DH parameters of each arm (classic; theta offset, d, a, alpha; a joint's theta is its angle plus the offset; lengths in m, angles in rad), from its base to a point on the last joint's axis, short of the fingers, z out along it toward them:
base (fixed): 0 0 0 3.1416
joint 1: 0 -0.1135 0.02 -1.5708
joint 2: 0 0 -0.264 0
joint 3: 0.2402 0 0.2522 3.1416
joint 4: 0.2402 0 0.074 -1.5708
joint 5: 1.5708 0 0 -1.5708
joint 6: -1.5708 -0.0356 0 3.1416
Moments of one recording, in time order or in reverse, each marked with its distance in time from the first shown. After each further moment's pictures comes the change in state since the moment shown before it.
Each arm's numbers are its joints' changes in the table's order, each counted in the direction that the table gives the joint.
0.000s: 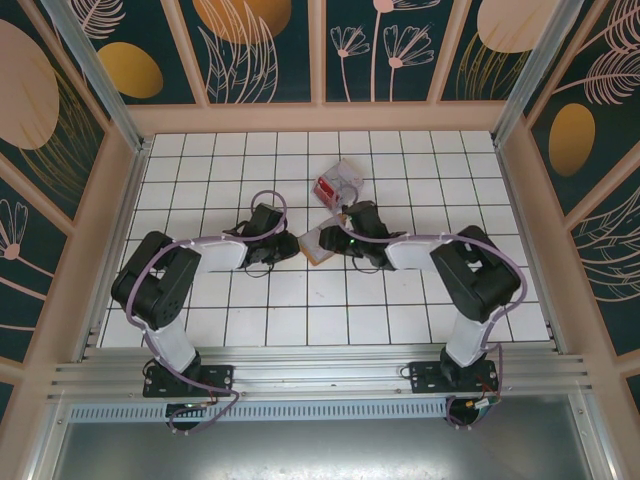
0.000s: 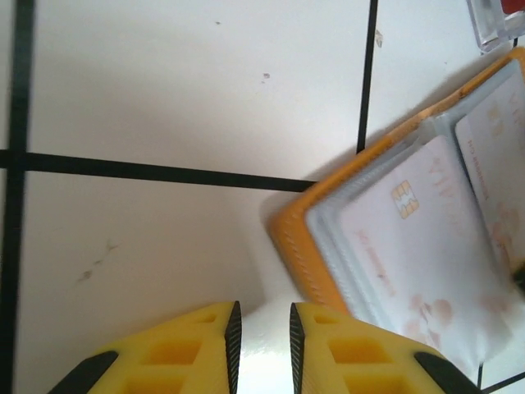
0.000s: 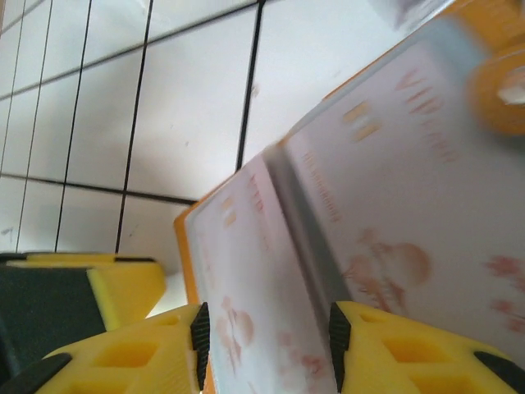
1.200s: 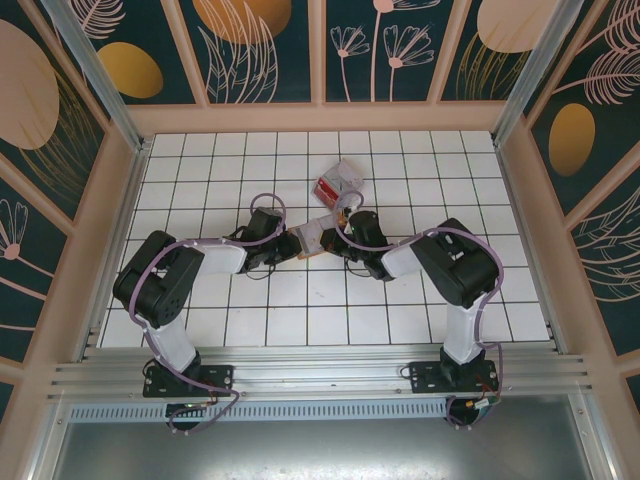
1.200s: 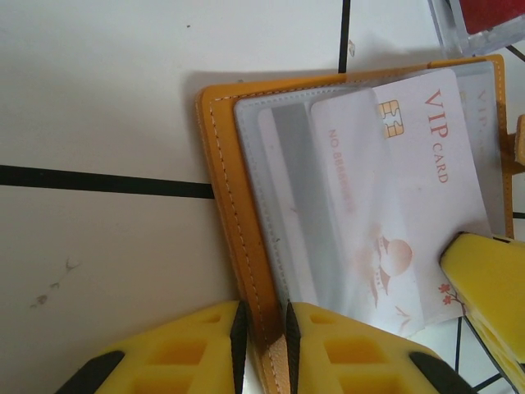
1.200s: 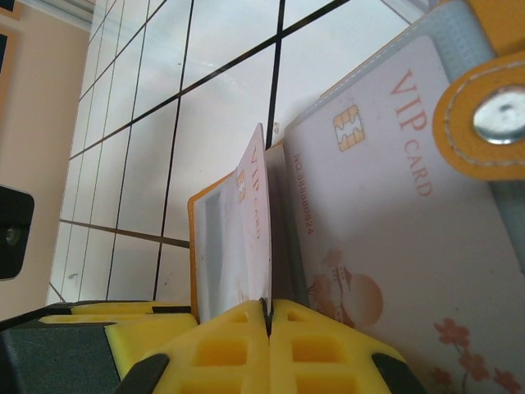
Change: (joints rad) left arm 0.001 -0.023 -0.064 -0.170 0.045 0.038; right arm -0.023 -0.162 -0.093 -0.447 -0.025 -0.185
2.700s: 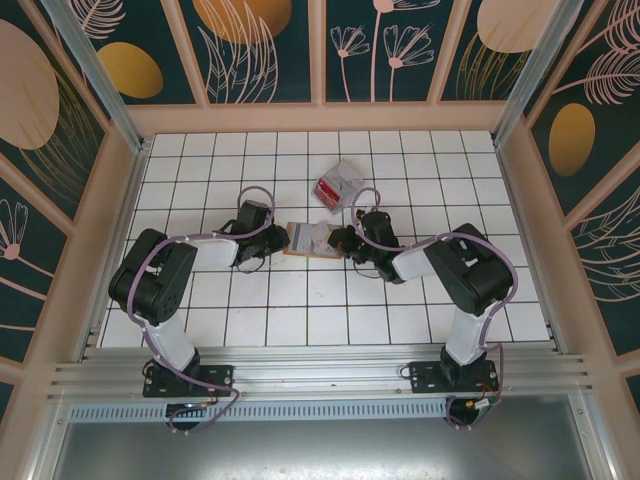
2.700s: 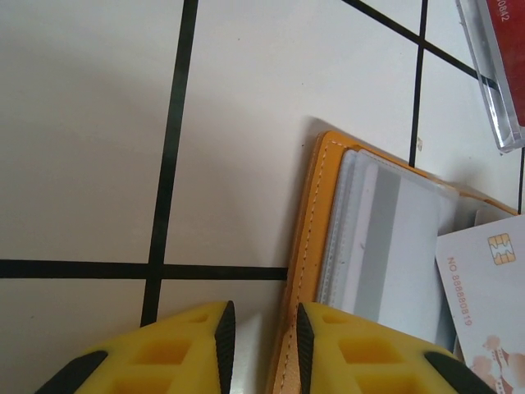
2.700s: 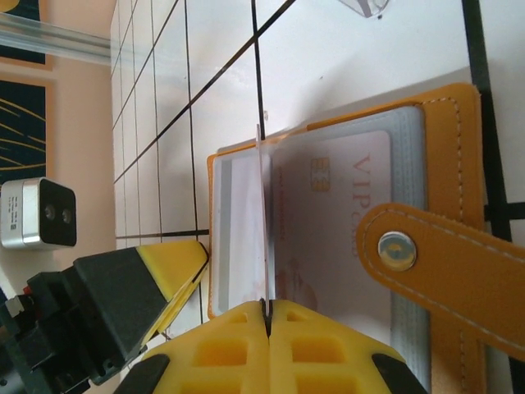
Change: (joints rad) left arm -0.087 0.000 0.019 0.035 -0.037 -0.056; right arm 0.050 0.091 -0.080 -0.005 -0.075 -0.202
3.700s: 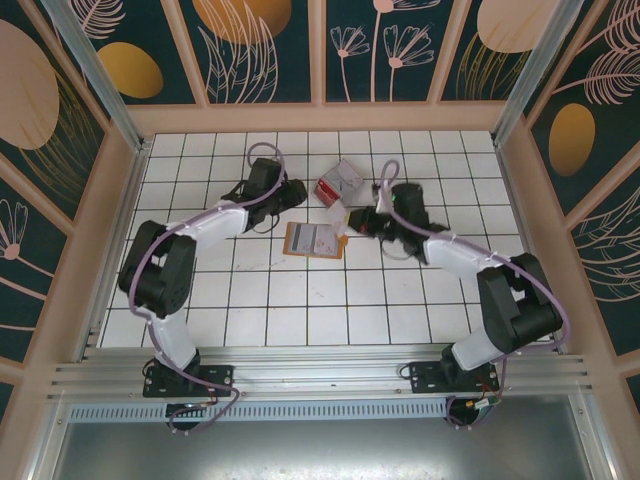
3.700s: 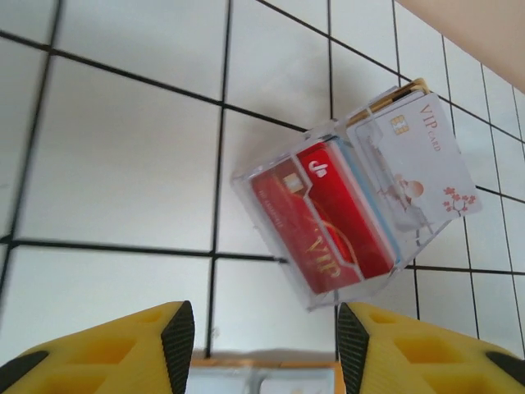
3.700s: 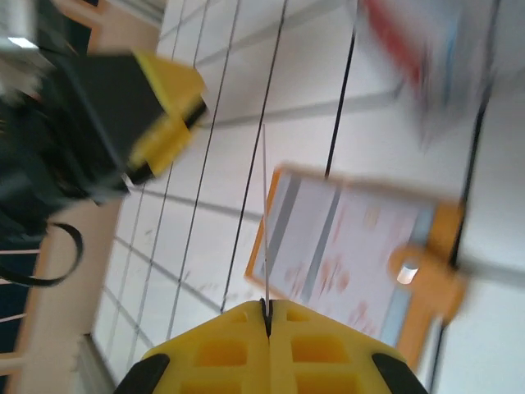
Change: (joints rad) left arm 0.018 -0.042 0.374 0.156 -0.102 -0.024; right arm 0.142 0.320 0.074 0.455 -0.202 0.363
